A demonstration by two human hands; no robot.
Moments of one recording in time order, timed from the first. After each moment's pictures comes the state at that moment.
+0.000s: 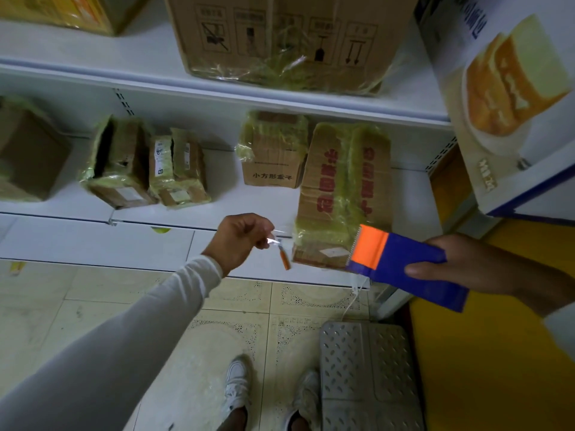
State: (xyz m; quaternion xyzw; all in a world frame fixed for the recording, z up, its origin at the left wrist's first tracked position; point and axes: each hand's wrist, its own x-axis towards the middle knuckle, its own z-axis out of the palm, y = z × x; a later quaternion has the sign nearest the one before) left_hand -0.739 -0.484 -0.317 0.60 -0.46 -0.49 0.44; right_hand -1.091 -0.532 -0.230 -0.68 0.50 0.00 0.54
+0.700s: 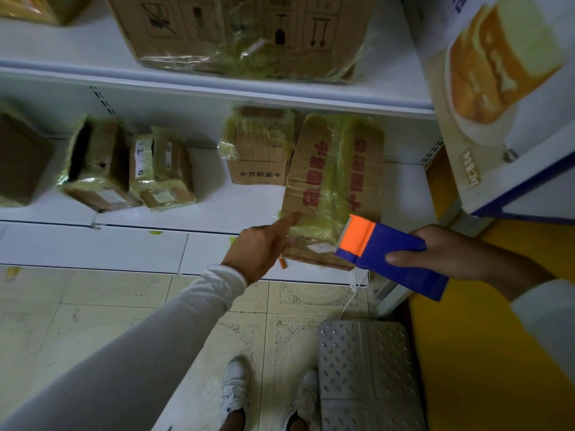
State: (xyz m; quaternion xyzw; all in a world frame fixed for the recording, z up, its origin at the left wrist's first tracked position) left_hand -0.783 -0.498 -0.351 0.59 -0.74 -0.20 0.25; right_hand -1.102 -0.561 -0.271 -0.66 0.52 0.03 0.54
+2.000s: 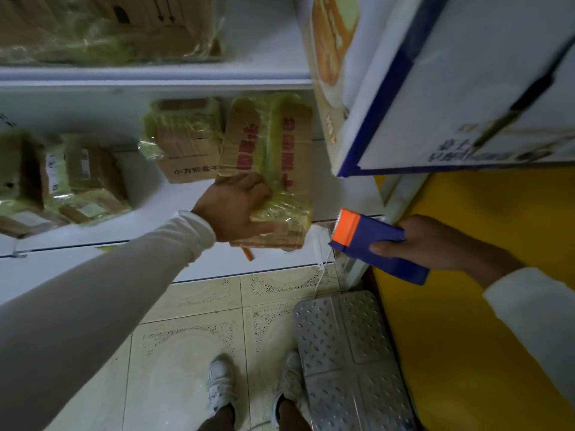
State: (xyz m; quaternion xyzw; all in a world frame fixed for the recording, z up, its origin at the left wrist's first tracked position) left_hand -0.830 -0.571 -0.324 0.48 -0.88 -0.05 0.02; right_hand -1.177 -0.519 -0.266 -0.68 0.61 0.03 0.41
